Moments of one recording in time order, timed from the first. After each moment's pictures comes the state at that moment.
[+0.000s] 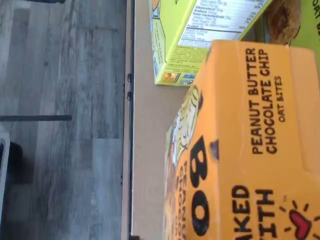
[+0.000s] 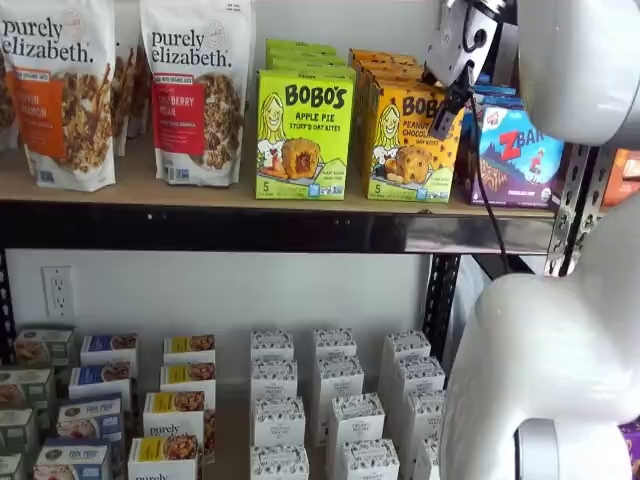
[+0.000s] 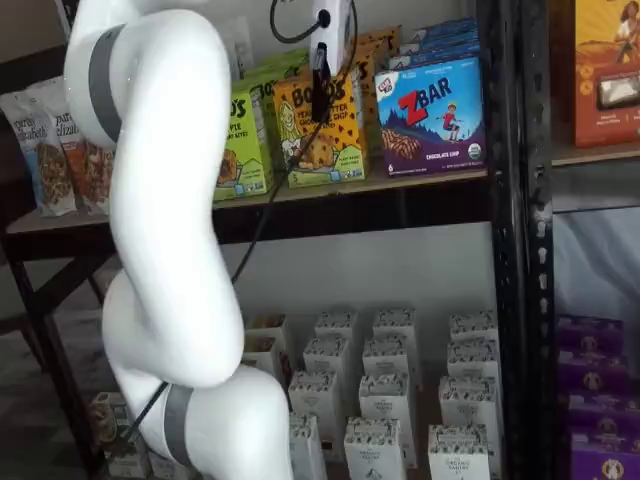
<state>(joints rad) -0.24 -0.13 -1.53 0.34 1.60 -1.76</state>
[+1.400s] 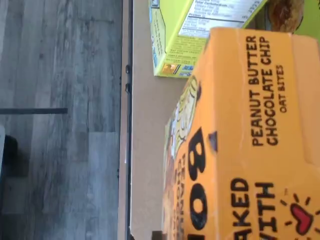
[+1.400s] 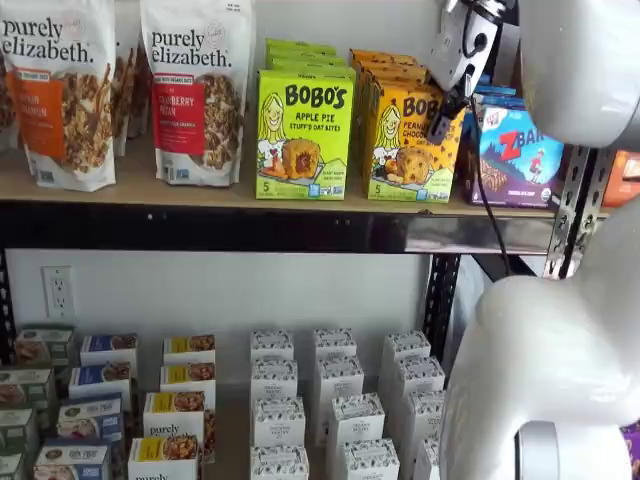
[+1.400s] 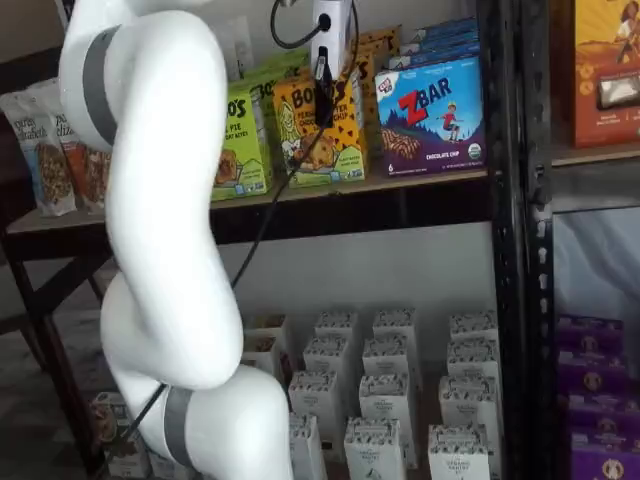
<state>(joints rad) -0.24 -0.15 -1.50 0.32 1.56 -1.77</state>
